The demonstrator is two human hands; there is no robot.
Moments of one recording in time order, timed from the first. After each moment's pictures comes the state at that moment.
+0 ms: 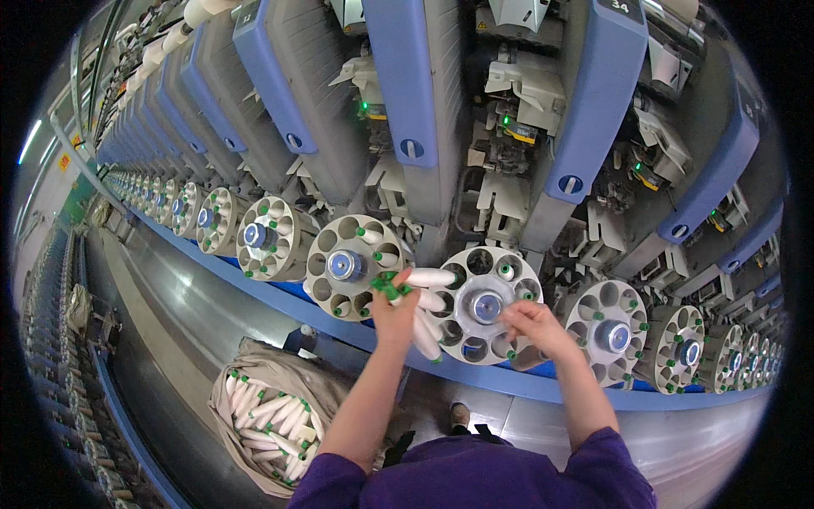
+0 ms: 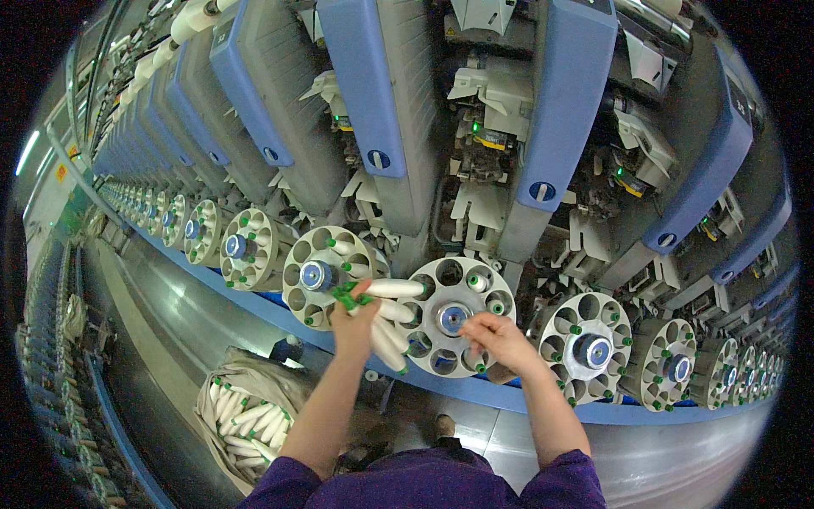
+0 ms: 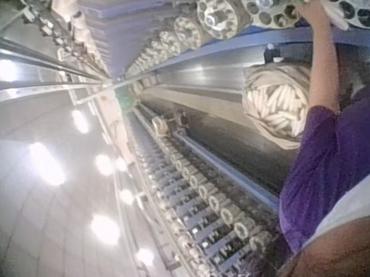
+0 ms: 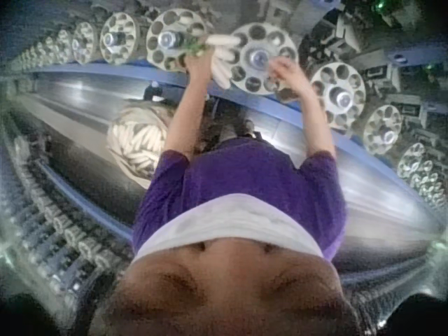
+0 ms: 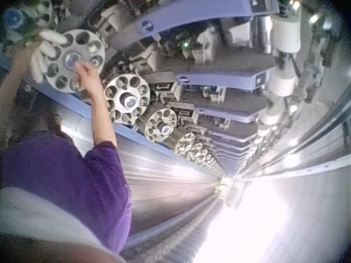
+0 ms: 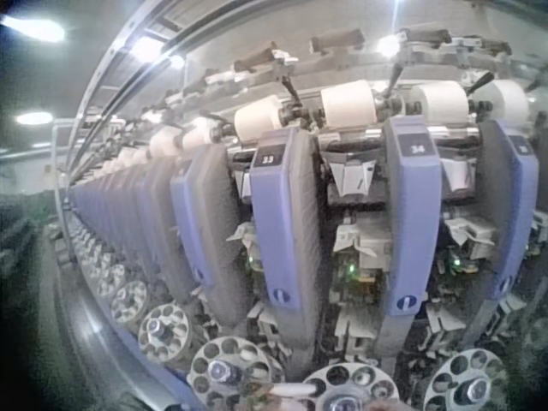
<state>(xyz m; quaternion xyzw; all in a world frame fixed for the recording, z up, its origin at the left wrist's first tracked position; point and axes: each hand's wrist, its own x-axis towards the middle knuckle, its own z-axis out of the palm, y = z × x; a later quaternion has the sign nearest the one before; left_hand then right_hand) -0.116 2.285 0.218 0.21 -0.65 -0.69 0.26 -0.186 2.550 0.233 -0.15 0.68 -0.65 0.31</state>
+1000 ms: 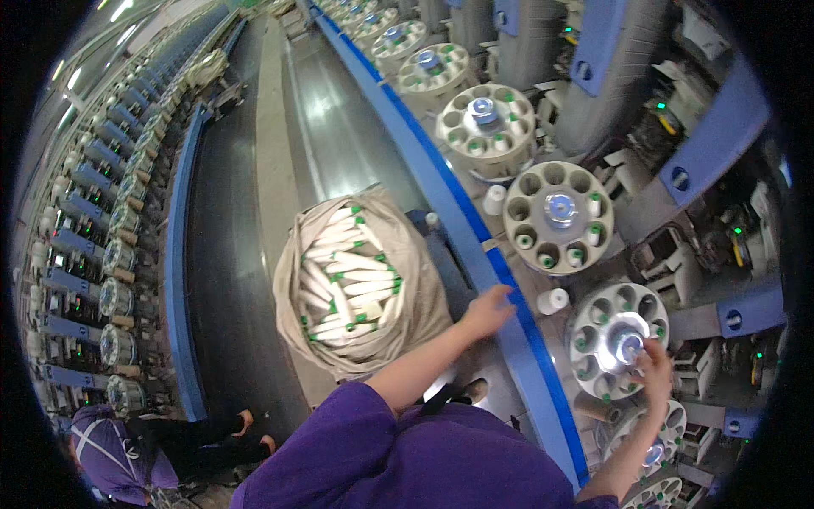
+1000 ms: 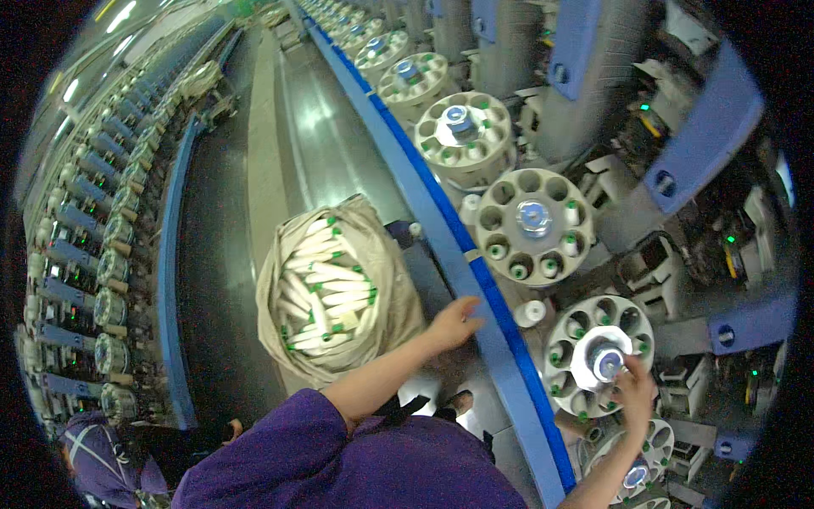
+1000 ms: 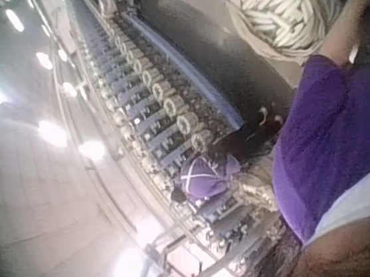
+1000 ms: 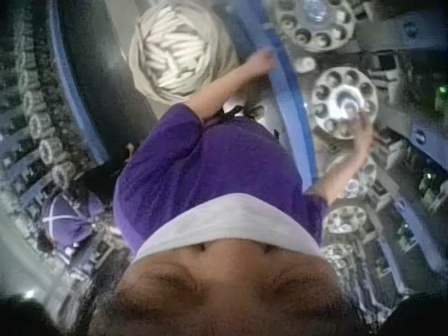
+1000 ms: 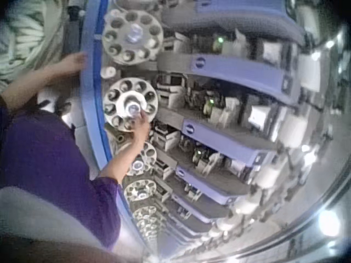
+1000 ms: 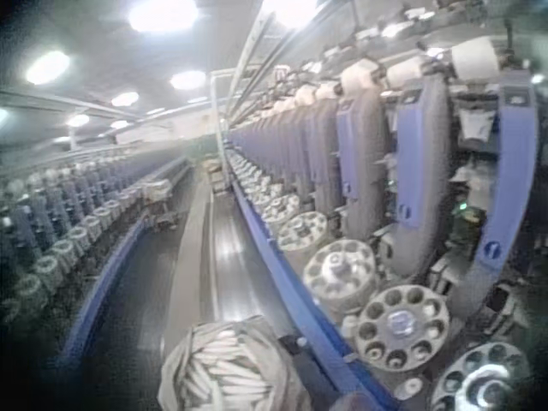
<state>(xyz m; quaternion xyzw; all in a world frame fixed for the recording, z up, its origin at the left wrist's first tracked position) 0.024 2.222 0.087 0.37 -0.74 -0.56 0.11 -0.238 2.537 0.203 -0.18 0.84 -0.46 0.23</state>
